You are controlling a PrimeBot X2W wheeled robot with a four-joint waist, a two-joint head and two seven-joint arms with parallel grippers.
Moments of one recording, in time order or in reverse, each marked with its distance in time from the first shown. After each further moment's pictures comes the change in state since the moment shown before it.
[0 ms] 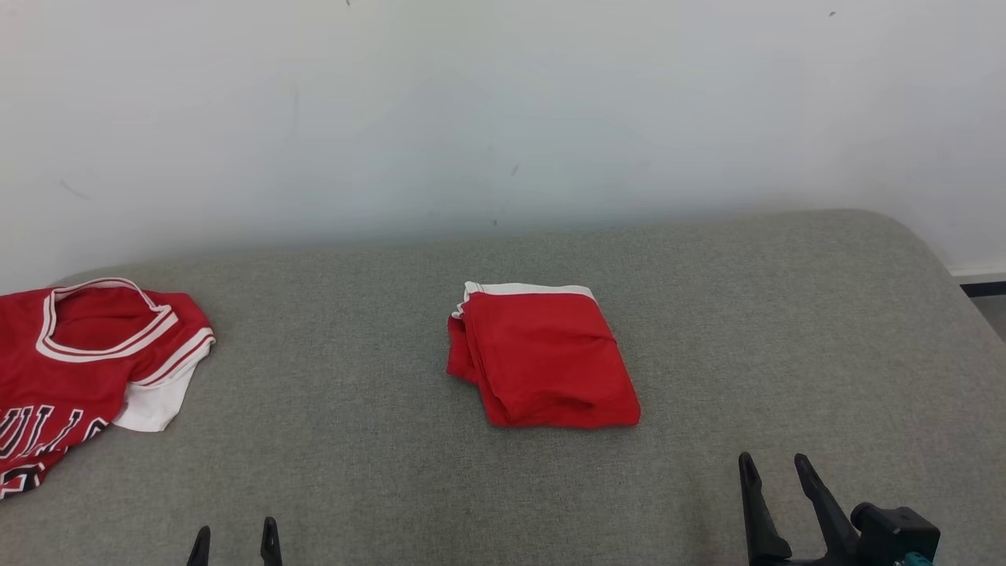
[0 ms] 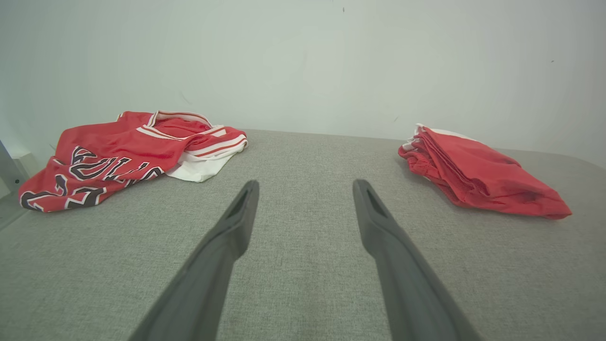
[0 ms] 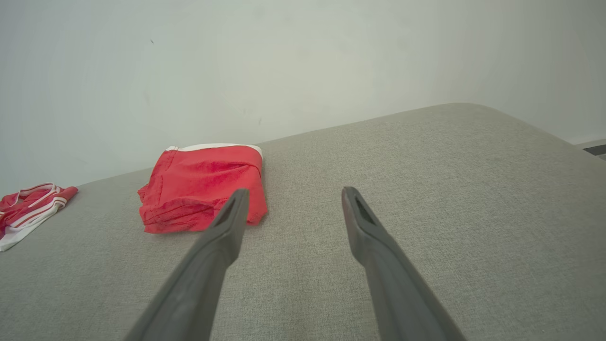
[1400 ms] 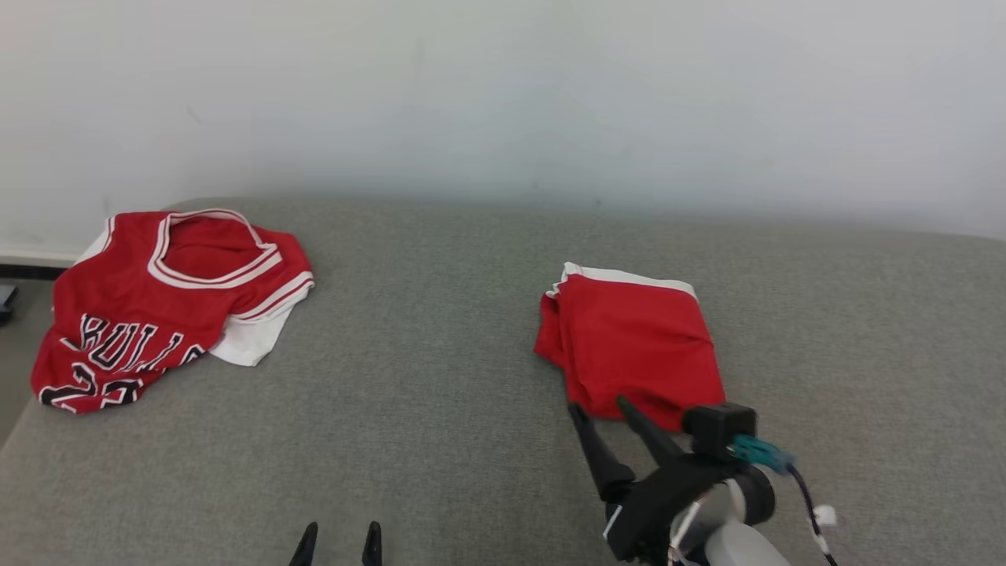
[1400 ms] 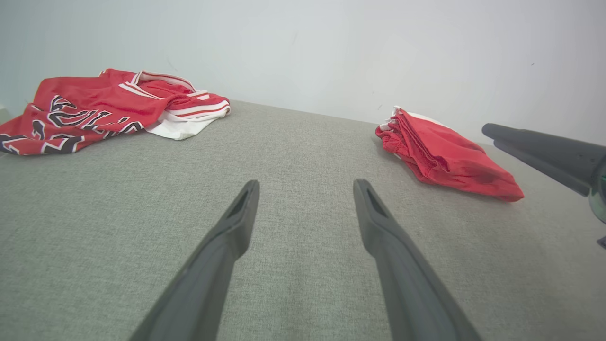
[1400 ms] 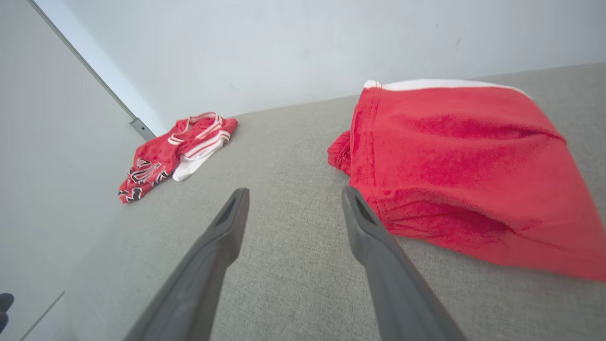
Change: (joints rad) left arm 0.006 0.000 -0.229 -0.020 -0.065 0.018 0.000; right arm -0.402 0.000 0.382 0.407 0.247 0.000 0.076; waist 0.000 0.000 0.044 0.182
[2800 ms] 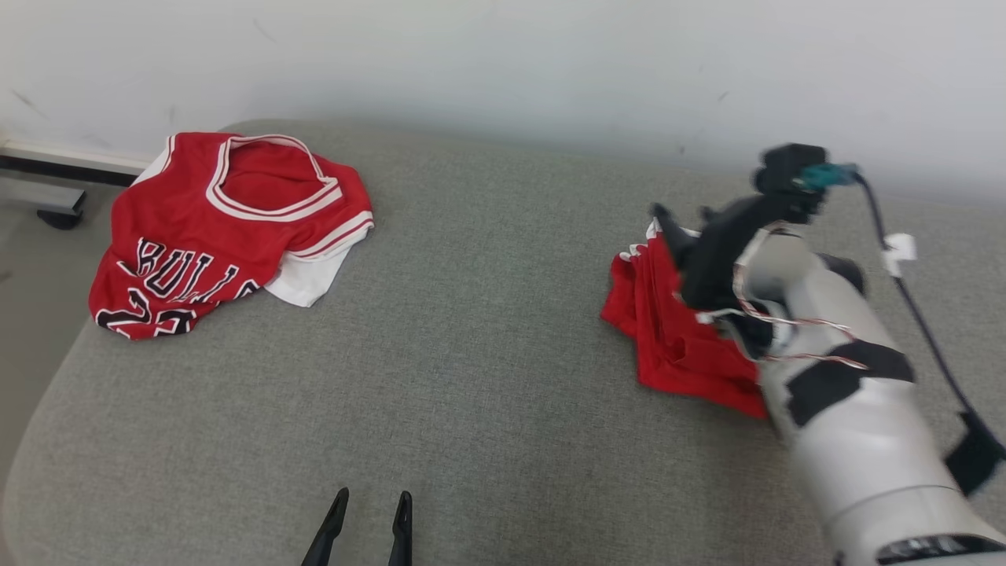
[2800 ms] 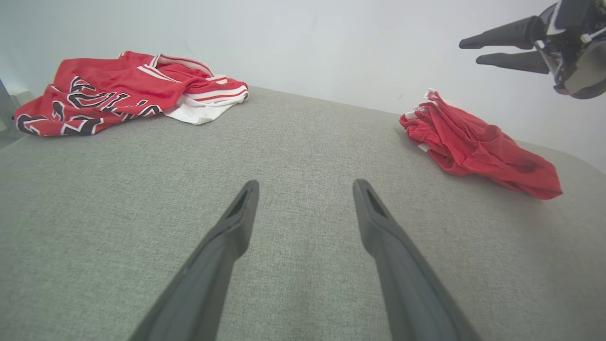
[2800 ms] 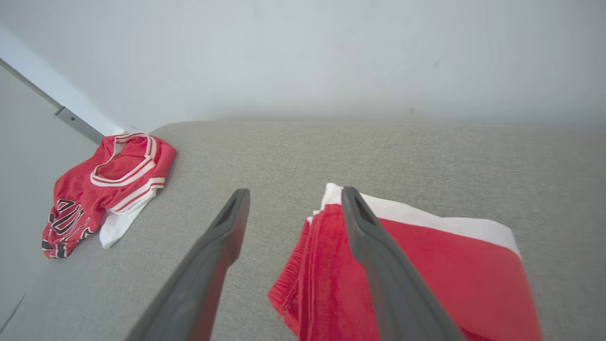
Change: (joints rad) left arm -0.068 0.000 -0.056 0.003 -0.002 0.002 0.000; right arm -0.599 -0.037 -0.322 0.417 -0.175 0.000 0.320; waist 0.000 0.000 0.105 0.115
